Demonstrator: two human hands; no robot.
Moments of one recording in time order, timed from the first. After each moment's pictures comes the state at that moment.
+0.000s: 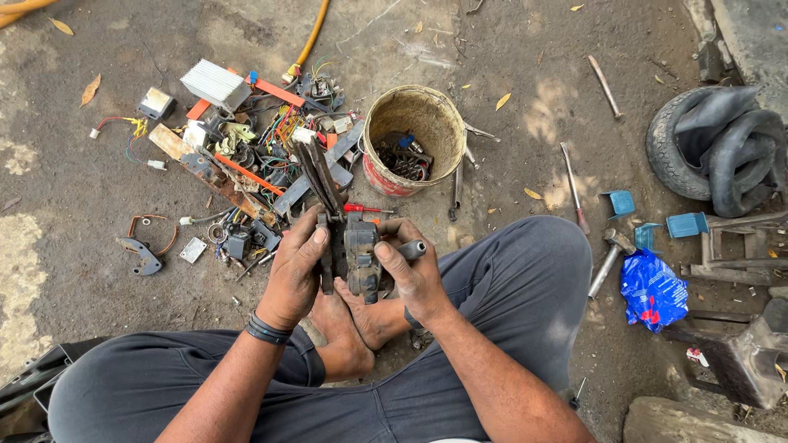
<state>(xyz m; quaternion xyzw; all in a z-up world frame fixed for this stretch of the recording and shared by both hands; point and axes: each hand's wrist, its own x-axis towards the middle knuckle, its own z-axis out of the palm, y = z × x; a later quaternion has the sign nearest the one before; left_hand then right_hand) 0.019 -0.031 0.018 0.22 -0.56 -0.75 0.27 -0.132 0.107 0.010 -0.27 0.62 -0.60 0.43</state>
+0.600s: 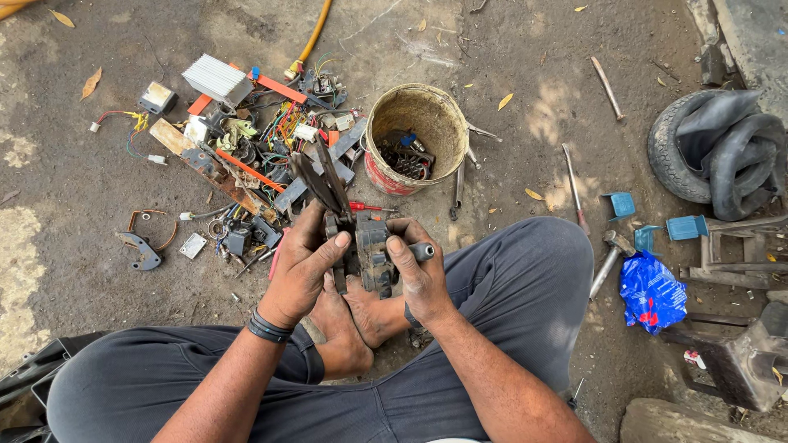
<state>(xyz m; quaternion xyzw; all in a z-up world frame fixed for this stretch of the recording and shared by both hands) 0.017 -0.028 0.014 0.20 -0.54 -0.76 0.28 -0.131 0.110 0.005 -0.28 0.62 -0.62 0.39</state>
